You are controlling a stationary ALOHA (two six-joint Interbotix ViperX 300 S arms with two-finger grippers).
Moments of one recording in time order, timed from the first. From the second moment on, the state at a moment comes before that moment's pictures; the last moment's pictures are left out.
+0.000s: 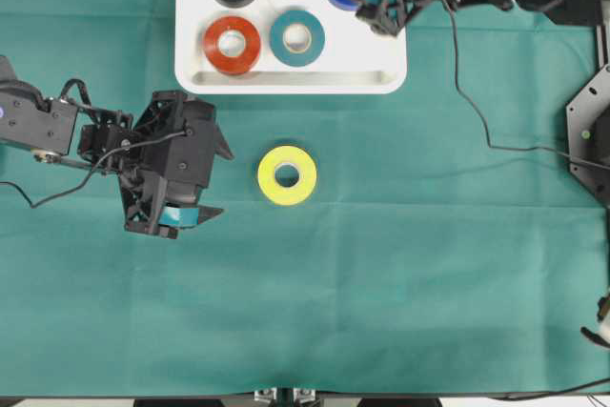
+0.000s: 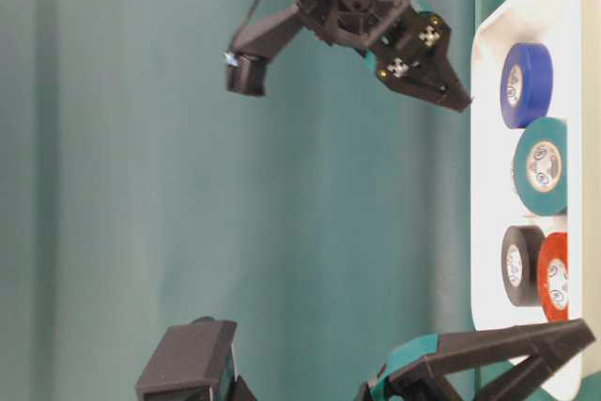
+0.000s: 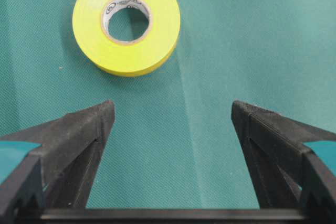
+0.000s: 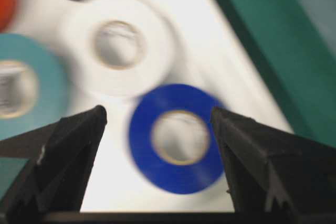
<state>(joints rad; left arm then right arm) -0.16 -0.10 0.76 -0.03 0.13 0.03 -0.42 -0.04 0.72 -1.18 0.05 1.29</state>
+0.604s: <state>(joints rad) -0.16 -0.10 0.75 -0.03 0.13 0.03 -0.25 -0.23 0.87 -1.18 -0.11 1.26</state>
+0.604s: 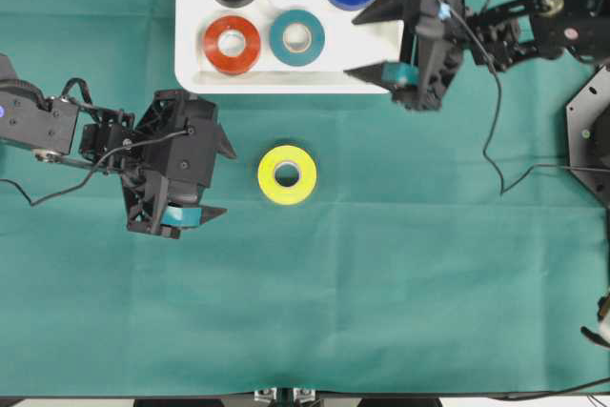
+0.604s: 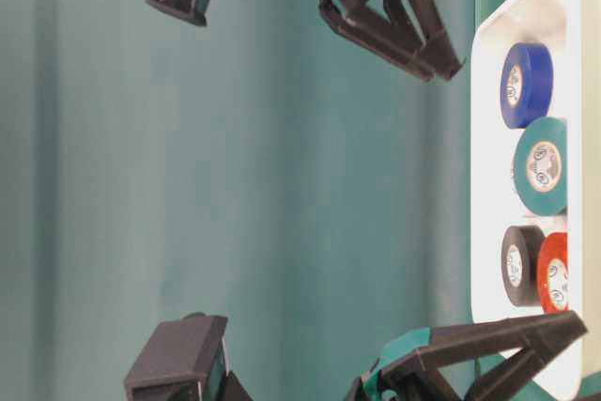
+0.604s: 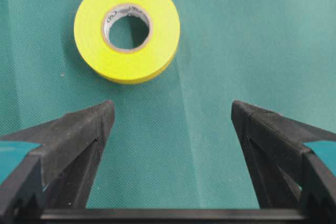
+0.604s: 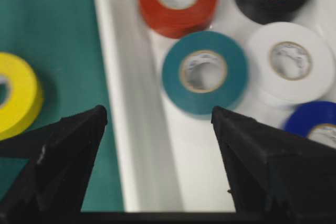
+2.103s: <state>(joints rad) -0.16 0.15 0.54 -0.03 0.17 0.04 -0.19 -0.27 0.94 -1.18 -0.11 1.25</state>
